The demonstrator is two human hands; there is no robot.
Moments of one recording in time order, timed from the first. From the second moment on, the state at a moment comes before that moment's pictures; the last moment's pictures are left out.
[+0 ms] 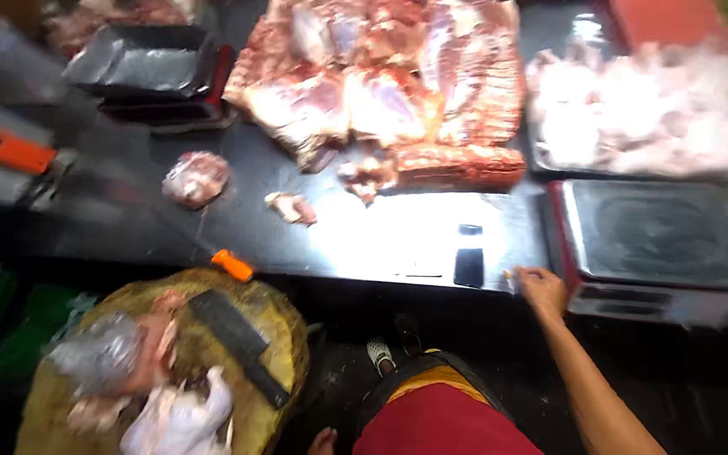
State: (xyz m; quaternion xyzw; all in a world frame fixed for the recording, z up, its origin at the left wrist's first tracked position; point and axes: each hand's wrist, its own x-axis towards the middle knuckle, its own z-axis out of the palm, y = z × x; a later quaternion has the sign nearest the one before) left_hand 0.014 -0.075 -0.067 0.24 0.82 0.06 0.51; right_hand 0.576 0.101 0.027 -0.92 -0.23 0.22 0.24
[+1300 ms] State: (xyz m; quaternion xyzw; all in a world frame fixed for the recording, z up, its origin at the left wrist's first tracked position) left_hand -0.238 -0.026 0.048 0.41 0.85 0.21 0.26; right_hand 0.086 0.084 0.108 -0.46 -0.68 0.52 0.23
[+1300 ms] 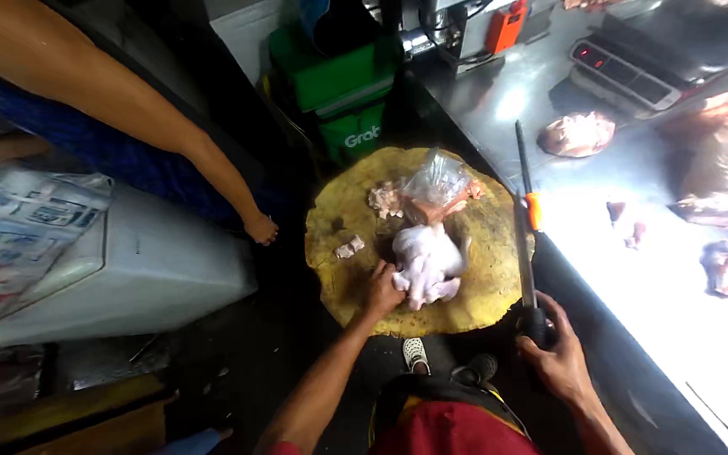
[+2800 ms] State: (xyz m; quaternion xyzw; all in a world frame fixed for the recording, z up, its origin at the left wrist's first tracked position) left_hand -0.166 -0.131 -0.007 0.13 0.84 0.50 0.18; right_hand 0.106 -0.005 0.040 -0.38 -0.75 0.50 -0.22
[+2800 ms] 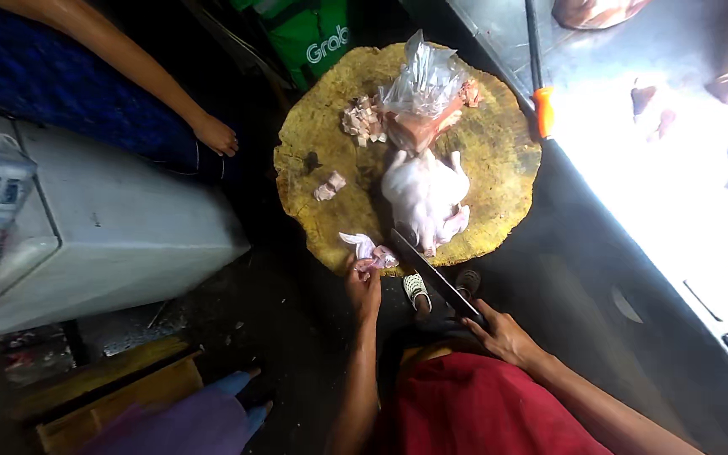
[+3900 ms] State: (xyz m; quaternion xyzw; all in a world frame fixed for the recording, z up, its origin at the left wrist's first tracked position) left_hand -0.201 -0.127 0.043 0.07 0.87 0.45 0.16; right_hand 0.070 -0.008 0.037 -0.38 -0.73 0.55 -0.15
